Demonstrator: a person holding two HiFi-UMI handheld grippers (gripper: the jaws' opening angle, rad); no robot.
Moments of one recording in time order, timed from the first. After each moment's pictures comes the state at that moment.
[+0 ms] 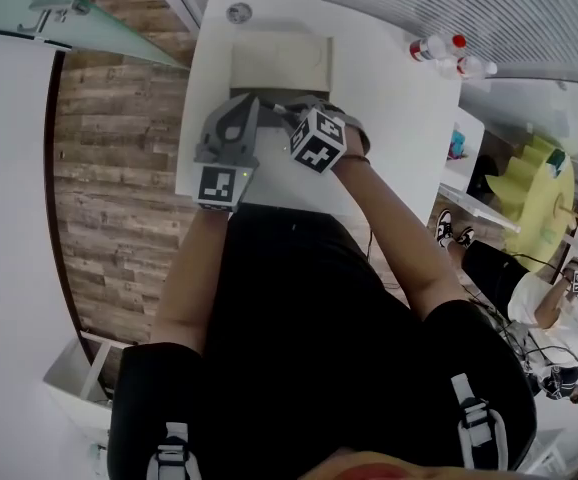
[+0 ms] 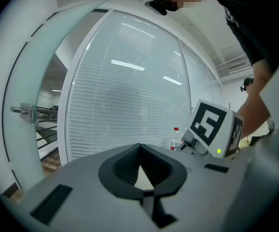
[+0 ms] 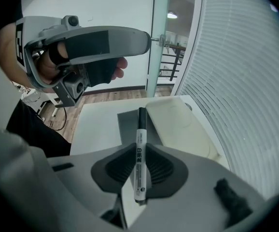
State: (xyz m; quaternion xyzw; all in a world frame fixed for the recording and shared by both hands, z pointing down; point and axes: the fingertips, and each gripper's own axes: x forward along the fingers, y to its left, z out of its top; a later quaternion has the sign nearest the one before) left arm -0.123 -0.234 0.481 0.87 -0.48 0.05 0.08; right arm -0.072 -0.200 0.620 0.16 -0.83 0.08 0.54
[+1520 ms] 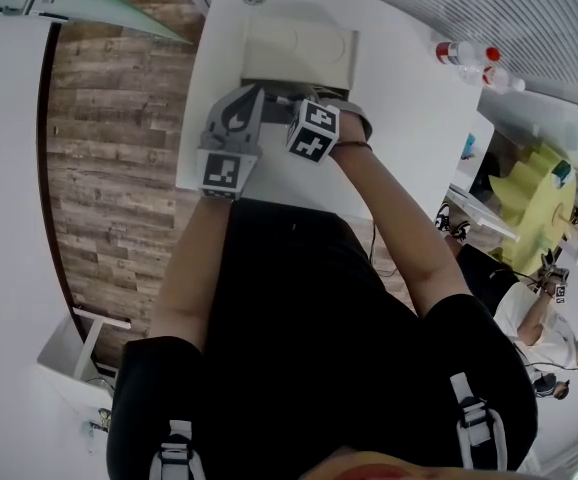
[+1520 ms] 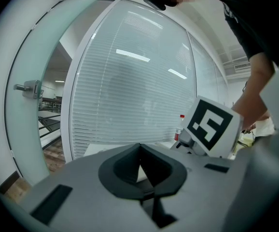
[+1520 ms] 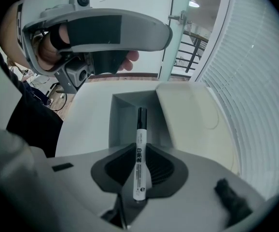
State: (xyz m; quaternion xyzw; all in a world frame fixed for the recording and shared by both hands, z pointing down) left arm -0.147 -0.252 0.569 0.86 -0.49 0.07 0.12; right arm -0.090 -0.212 0.696 0.07 -0.79 0.04 0.60
